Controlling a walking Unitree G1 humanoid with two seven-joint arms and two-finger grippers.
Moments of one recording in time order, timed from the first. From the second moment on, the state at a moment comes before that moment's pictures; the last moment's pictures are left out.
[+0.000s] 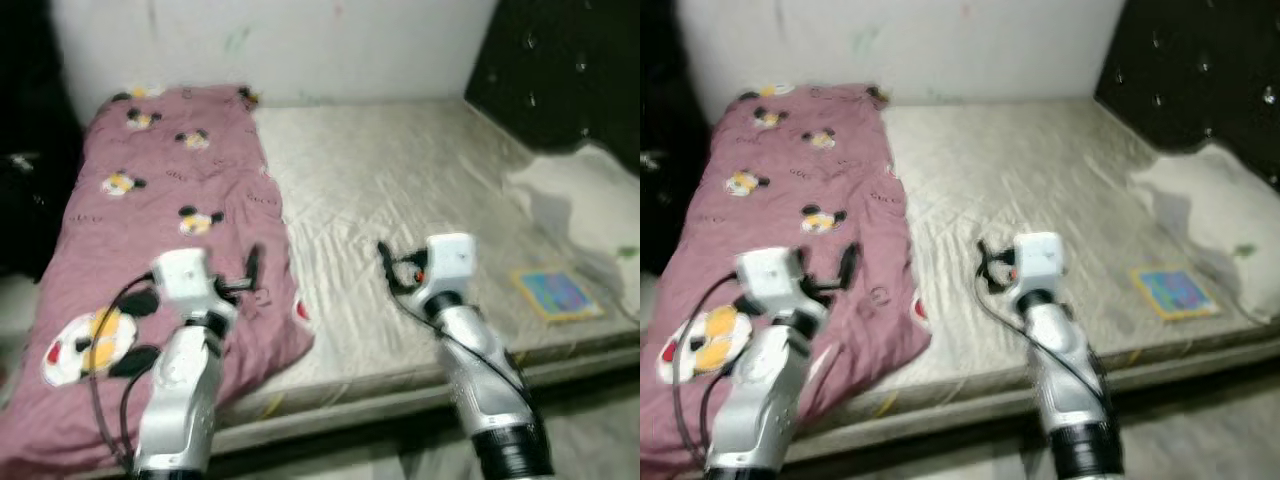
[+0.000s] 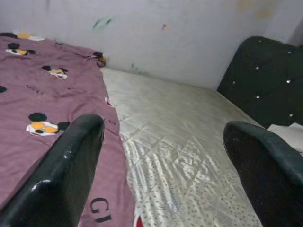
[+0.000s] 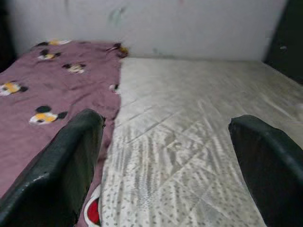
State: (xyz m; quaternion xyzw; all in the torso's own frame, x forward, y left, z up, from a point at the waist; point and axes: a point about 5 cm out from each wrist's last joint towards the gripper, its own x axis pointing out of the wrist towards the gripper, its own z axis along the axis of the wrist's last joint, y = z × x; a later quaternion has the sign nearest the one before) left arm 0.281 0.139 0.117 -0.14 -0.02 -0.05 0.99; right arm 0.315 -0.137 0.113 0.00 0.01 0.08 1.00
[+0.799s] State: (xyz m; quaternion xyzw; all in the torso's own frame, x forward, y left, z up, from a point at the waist) left arm 0.279 0.142 0.120 -0.13 -0.04 -0.06 0.99; right arm 0.316 -0.126 0.118 0.00 -0.01 0.10 0.99
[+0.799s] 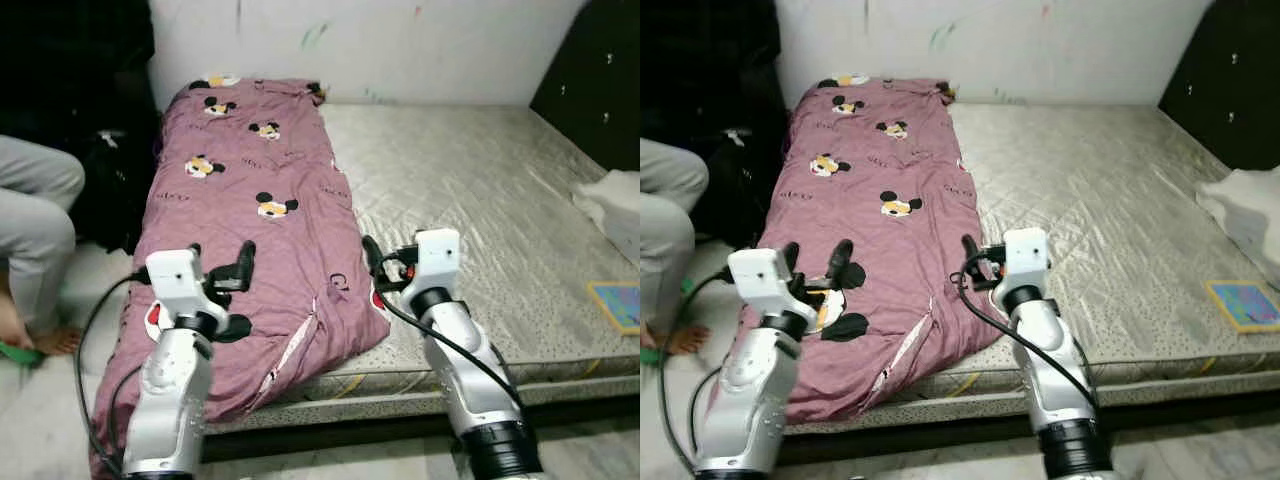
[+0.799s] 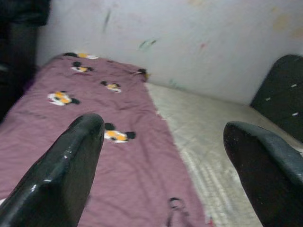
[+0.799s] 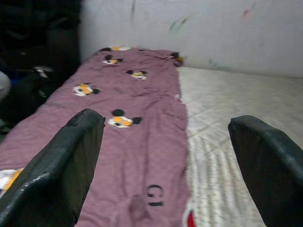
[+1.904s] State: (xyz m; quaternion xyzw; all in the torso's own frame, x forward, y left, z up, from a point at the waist) left arm 0.282 0.137 0.125 -0.14 -0.04 -0.07 0.99; right arm 0.317 -0.130 0.117 0.00 -0.01 0.09 1.00
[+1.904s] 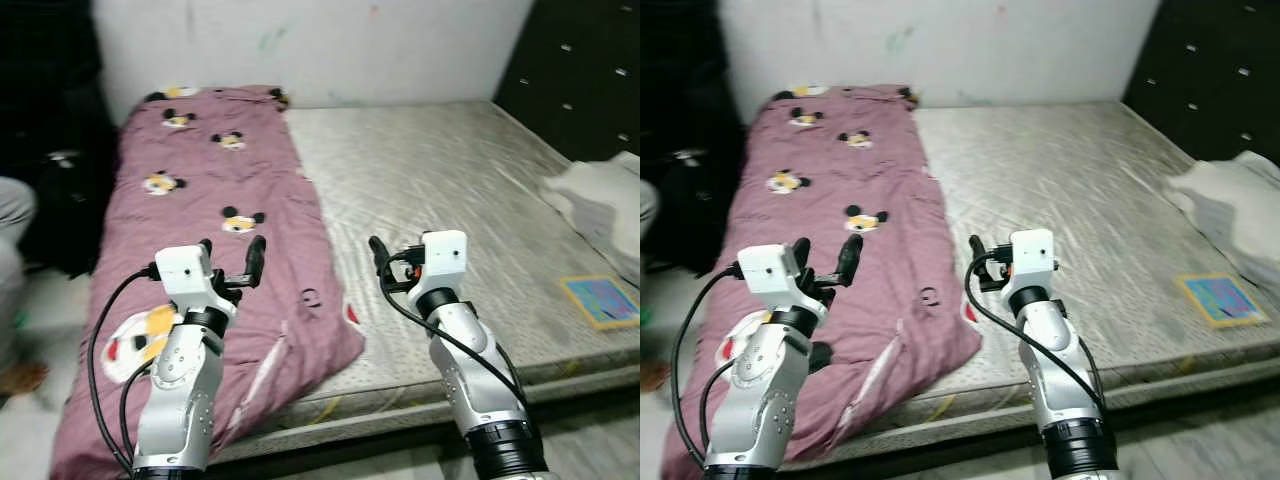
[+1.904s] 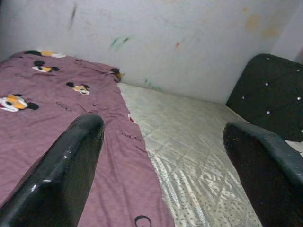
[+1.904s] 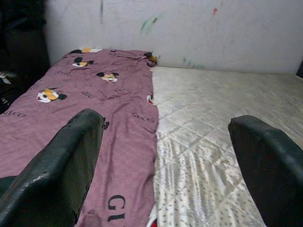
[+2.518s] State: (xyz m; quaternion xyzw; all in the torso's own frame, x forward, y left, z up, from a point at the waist) left arm 0.282 0.145 0.124 -0.13 -0.04 -0.05 0.99; right arm 0.317 -0.119 0.114 0.00 0.00 0.12 0.99
